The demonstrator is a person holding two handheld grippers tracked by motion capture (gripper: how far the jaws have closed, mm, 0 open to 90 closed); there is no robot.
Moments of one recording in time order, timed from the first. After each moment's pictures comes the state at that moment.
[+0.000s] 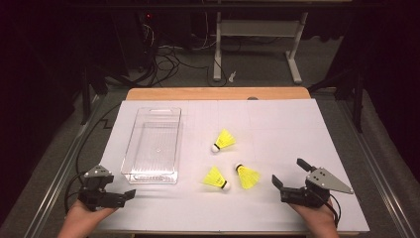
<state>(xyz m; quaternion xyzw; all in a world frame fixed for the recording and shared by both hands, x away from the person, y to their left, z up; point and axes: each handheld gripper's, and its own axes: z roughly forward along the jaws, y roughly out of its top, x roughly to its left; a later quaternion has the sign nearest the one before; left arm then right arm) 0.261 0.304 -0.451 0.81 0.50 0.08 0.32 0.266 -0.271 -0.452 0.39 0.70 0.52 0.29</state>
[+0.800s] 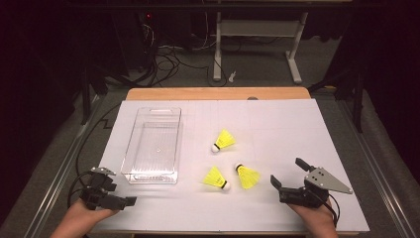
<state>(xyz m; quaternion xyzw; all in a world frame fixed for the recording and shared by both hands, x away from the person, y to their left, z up) 0.267 0.302 -0.450 0.82 0.51 -0.01 0.25 0.265 -0.267 -0.449 0.38 0.71 0.52 0.29</state>
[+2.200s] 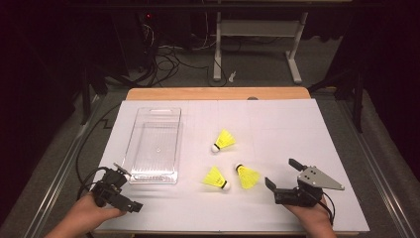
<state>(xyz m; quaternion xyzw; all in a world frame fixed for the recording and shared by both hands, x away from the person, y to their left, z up) 0.277 0.263 -0.432 0.86 0.49 -0.07 0.13 0.269 -0.256 -0.451 0.36 0.73 0.51 0.27</state>
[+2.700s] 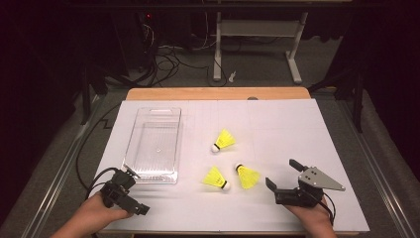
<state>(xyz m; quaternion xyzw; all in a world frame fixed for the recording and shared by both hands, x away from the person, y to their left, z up) 0.278 0.245 -0.435 0.87 0.47 -0.08 0.12 0.269 -0.258 -0.454 0.37 0.73 0.51 0.27</state>
